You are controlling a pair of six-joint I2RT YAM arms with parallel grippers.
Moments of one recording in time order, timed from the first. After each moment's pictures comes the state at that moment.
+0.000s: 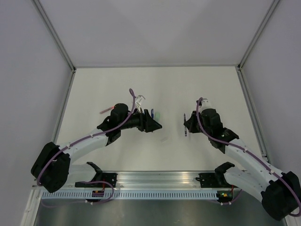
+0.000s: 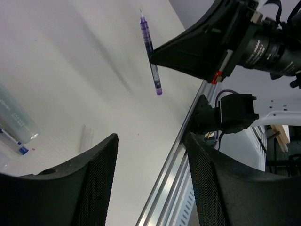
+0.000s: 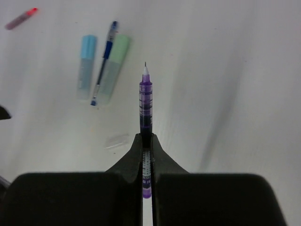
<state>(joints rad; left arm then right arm) -0.64 1.24 0.61 0.33 0.55 -0.64 0.48 0.97 0.57 -0.21 0.01 0.43</state>
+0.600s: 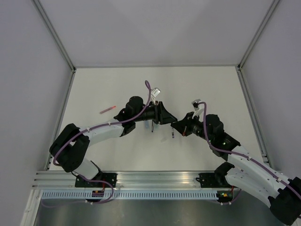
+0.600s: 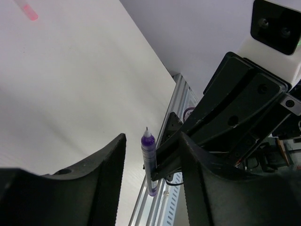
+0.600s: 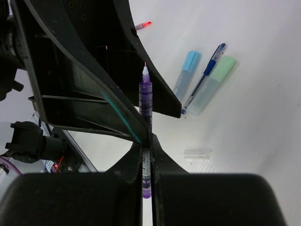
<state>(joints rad) -0.74 1.53 0.84 0.54 0.58 -0.79 0.63 0.82 0.50 0.06 -0.21 0.56</state>
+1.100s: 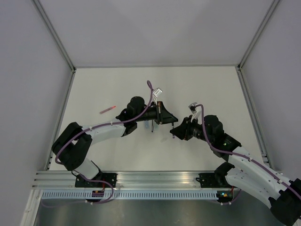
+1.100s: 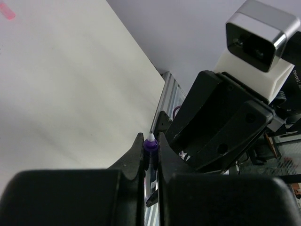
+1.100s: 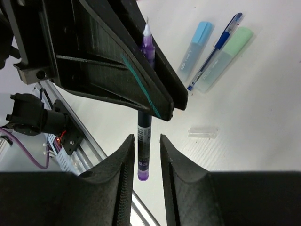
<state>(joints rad) -0.76 1.56 0.85 0.60 0.61 -0.83 0.63 0.80 0.50 -0.02 -0.29 0.54</state>
